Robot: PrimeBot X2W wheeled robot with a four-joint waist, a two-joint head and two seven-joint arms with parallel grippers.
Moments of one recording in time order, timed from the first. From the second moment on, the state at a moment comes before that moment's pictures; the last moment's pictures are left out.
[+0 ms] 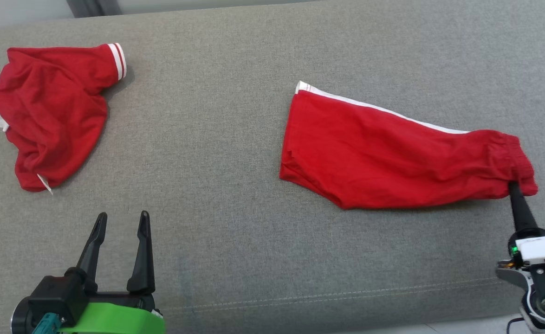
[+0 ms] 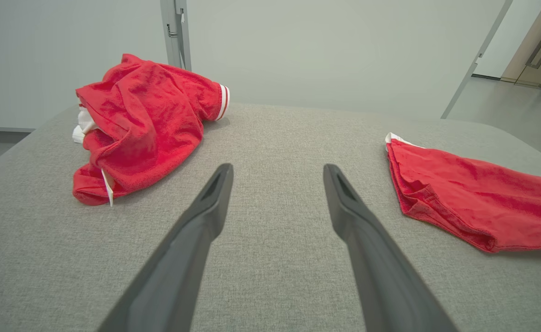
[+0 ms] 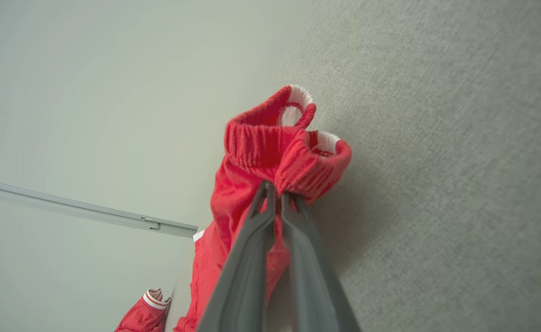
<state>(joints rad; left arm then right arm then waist) 0.17 0.04 -0.10 -0.26 -0.28 -0.02 -0.11 -0.03 -0.31 0.19 0.27 1.43 0.12 -0.25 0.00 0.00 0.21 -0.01</state>
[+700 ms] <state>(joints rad) 0.15 0.05 -0.16 -0.21 -0.31 -0.02 -0.11 -0.10 -0.53 0.34 0.07 1.10 0.12 -0.18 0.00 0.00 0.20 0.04</state>
